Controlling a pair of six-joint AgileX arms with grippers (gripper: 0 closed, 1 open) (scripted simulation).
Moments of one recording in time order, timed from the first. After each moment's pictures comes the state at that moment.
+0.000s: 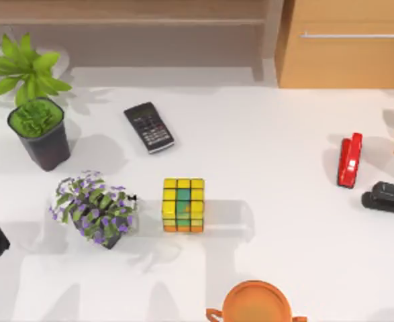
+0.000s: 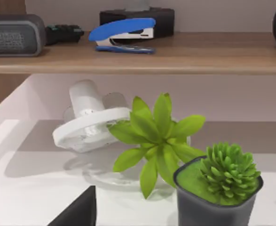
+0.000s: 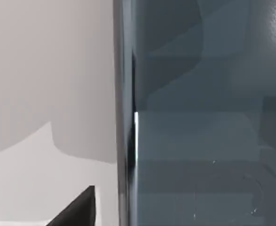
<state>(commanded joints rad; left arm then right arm) 0.00 0.00 0.00 0.00 0.00 0.00 -0.52 1.58 0.78 -0.76 -0.03 -1.01</state>
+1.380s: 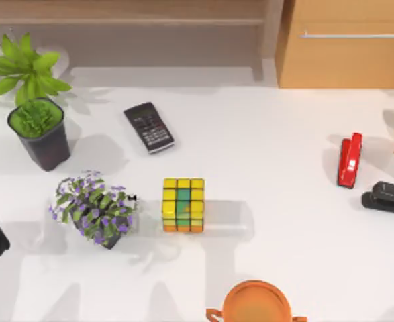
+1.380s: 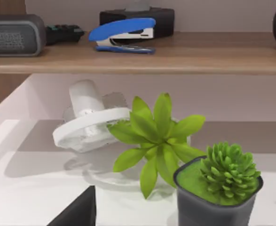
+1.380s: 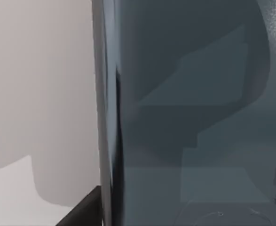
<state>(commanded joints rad) 0.00 0.00 0.00 0.00 0.00 0.00 -0.52 1.64 0.73 -0.65 -0.03 -1.01</state>
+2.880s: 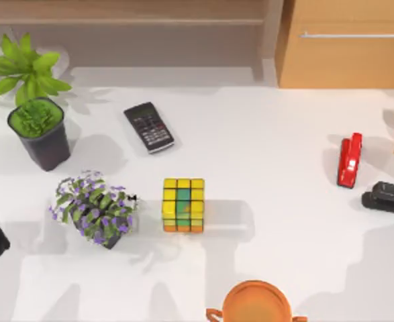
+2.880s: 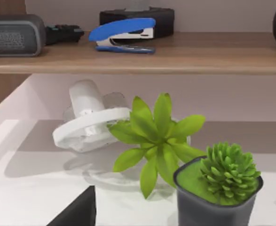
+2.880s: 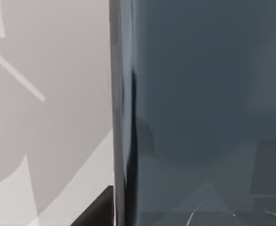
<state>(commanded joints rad) 0.00 0.00 0.00 0.00 0.00 0.00 -0.38 1.54 0.91 -0.83 -0.03 -0.82</state>
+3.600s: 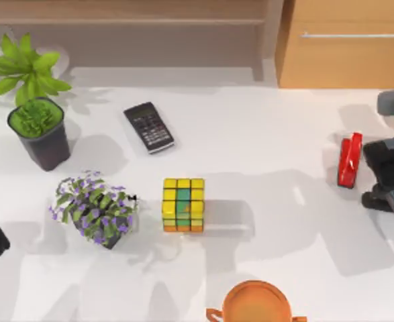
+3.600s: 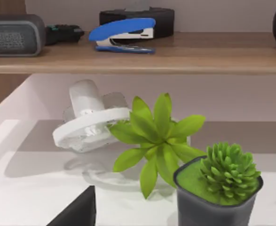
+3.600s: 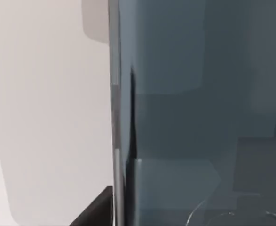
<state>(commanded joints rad) 0.00 0.00 0.00 0.00 0.00 0.00 0.15 1.77 1.25 -1.01 -0.02 -0.07</state>
